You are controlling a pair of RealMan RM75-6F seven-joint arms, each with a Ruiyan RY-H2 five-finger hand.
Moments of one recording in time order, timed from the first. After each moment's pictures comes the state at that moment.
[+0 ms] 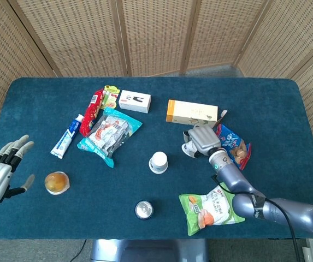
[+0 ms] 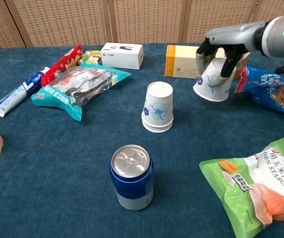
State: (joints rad) left arm -0.20 -0.96 -0.02 -1.78 1.59 1.40 -0.17; right arm 0.98 -1.35 0.16 -1.55 -0.75 0.79 -0.45
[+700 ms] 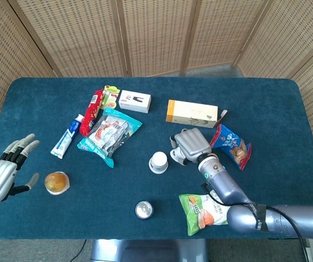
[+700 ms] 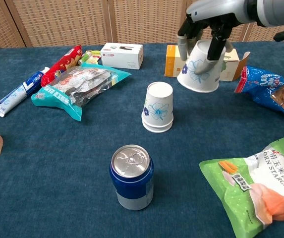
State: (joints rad) left arm -0.23 -0.98 -0.03 -1.74 1.60 1.38 -0.20; right arm 1.14 -1.19 0.18 -1.93 -0.47 0.93 -0.67
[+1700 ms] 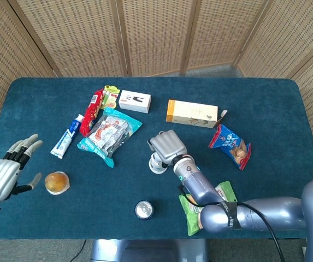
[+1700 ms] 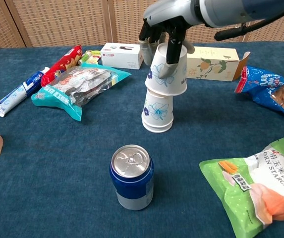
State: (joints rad) left arm -0.25 -0.99 -0.02 -1.72 1.60 1.37 -0.21; right arm 1.35 -1.30 0.19 -1.91 -0.26 0.99 -0.79
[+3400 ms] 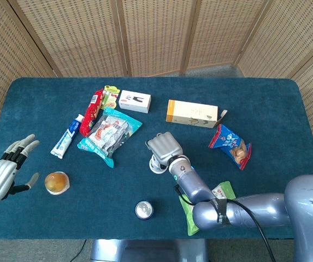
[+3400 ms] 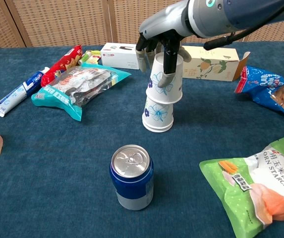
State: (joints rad) left arm -0.25 -1.01 -0.01 -1.67 1.60 1.37 -0.26; right arm 1.44 -1.34 0.14 -1.86 -0.17 0.96 -0.82
